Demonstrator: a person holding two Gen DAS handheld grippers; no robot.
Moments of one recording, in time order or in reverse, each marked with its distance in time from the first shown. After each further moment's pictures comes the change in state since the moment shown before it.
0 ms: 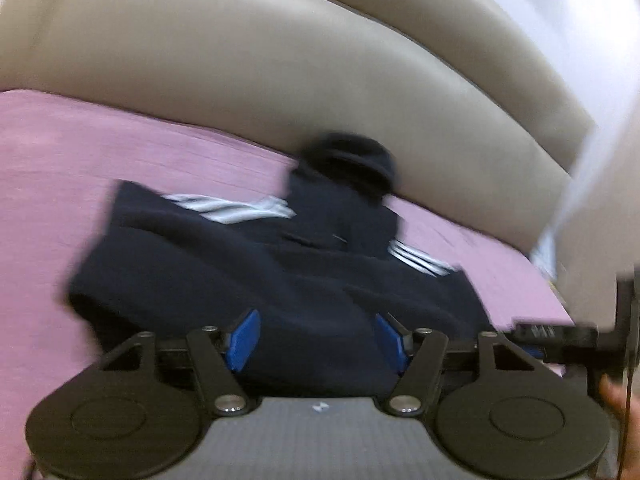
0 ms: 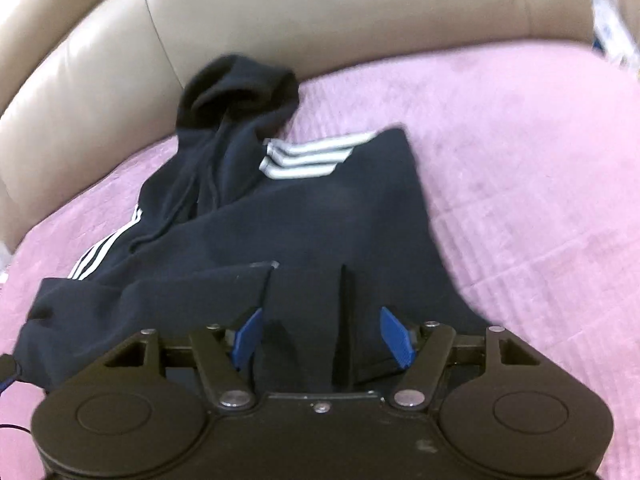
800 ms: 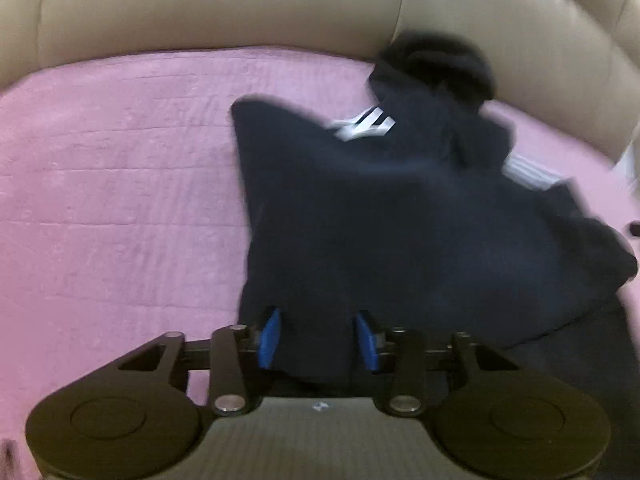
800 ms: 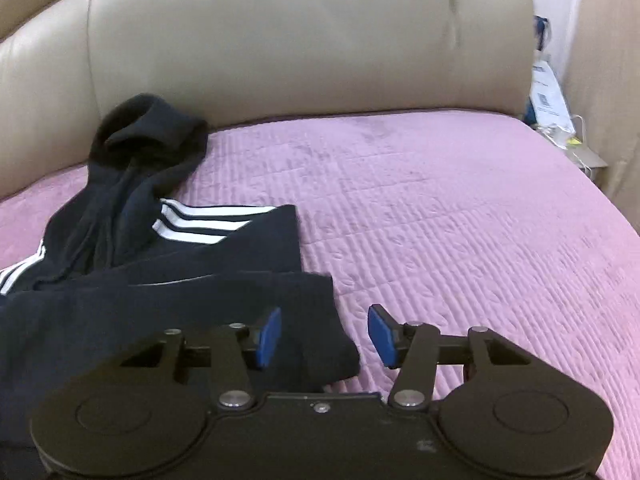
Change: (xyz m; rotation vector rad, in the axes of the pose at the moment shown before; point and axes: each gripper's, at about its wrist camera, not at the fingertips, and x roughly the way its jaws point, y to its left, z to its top) left arm 0.064 0.038 0.021 0.182 0.309 0.223; right arm -0.058 -0.010 0.027 -0.078 -0.214 -0.304
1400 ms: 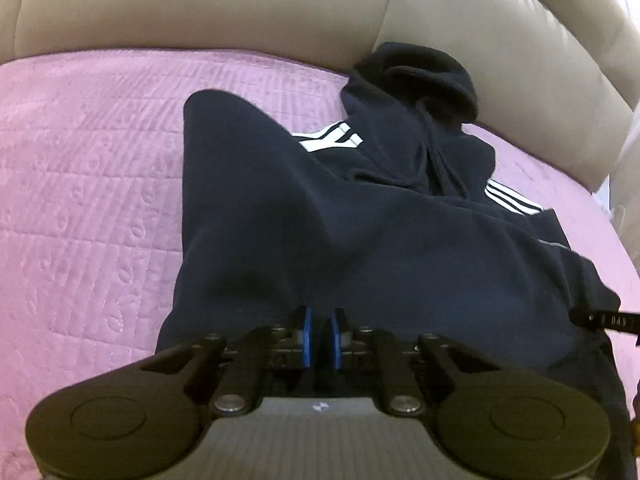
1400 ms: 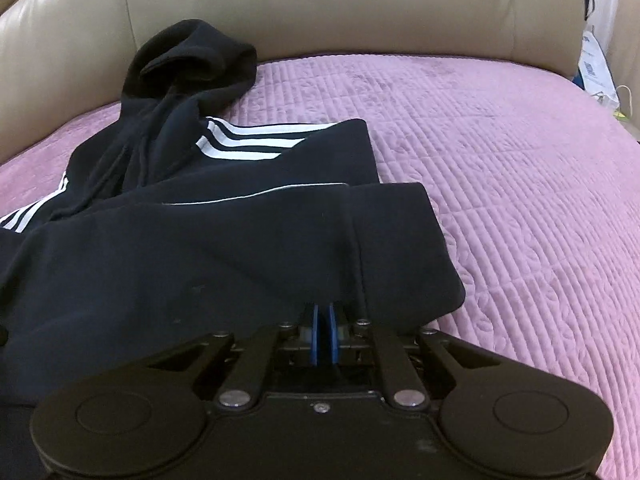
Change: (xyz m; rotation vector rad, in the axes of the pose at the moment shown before) left arm 0.032 -0.012 0.010 -0.057 -0.045 -0.122; right arm 0.043 0.032 -0.039 -0.106 0.168 0.077
